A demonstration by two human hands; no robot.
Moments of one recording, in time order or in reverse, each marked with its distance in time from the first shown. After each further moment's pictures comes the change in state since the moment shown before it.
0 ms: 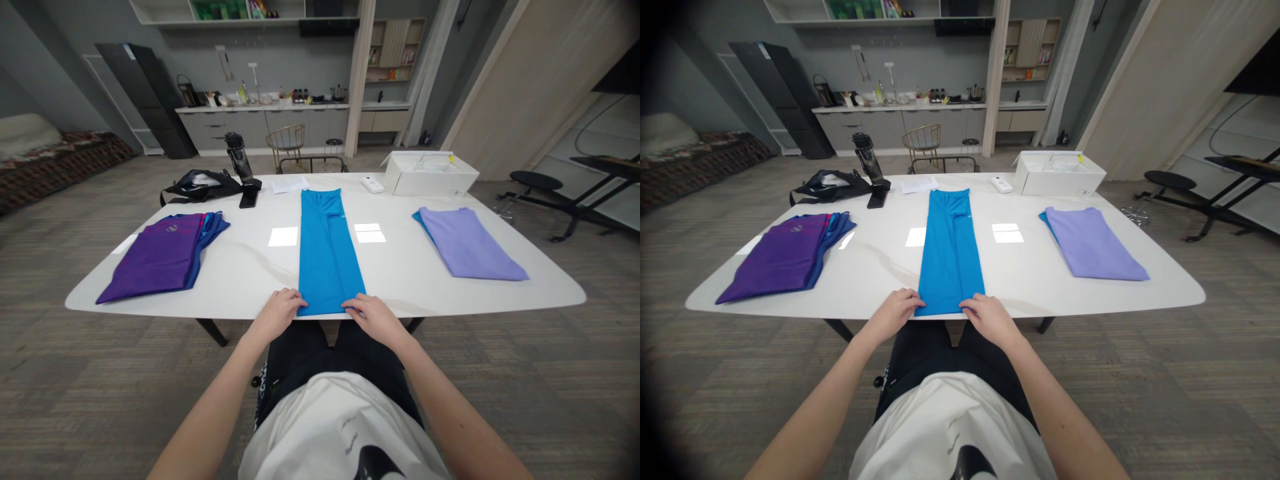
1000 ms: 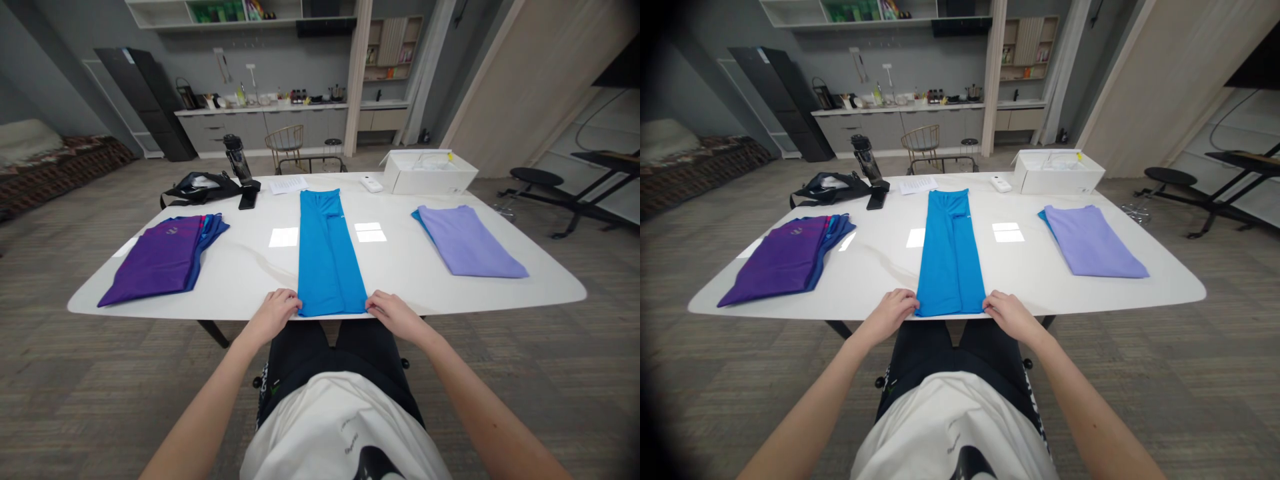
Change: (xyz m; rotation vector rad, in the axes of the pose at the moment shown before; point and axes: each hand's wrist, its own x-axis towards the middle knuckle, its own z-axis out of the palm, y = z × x) left_hand -0.010 0.001 -0.010 0.007 -0.013 0.016; right_hand -0.022 0.040 -0.030 0.061 -0.060 -0.022
